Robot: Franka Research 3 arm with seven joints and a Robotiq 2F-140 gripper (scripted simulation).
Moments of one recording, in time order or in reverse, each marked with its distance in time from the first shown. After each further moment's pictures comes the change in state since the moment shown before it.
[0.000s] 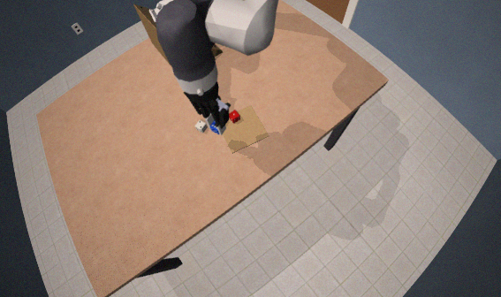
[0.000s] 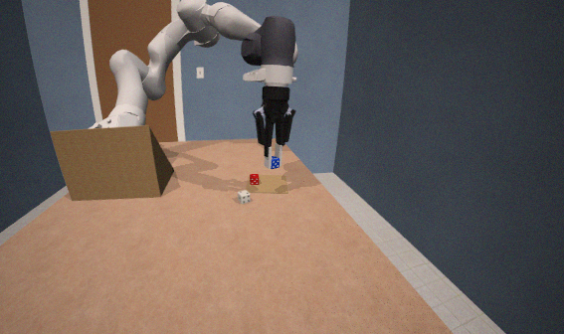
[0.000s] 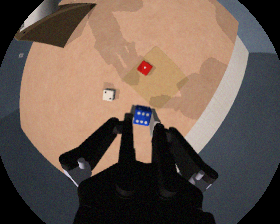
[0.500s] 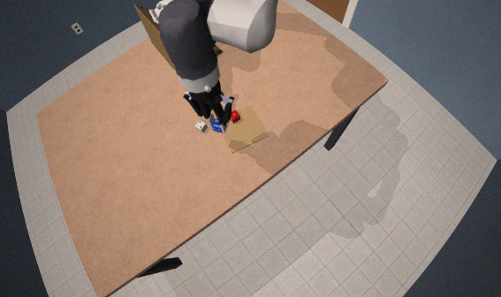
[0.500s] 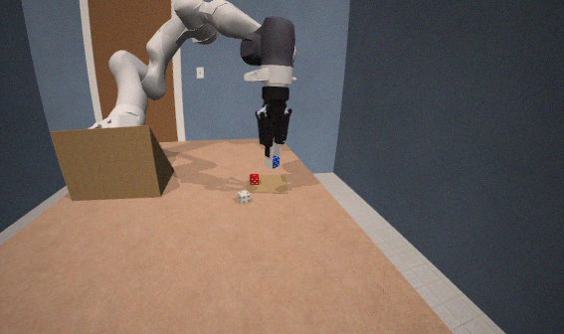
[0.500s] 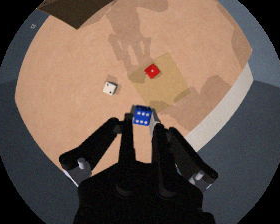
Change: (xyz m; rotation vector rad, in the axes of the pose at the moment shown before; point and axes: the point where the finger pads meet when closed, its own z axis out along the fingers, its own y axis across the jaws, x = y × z) arm 0.005 0.002 0.000 -0.001 0.001 -0.249
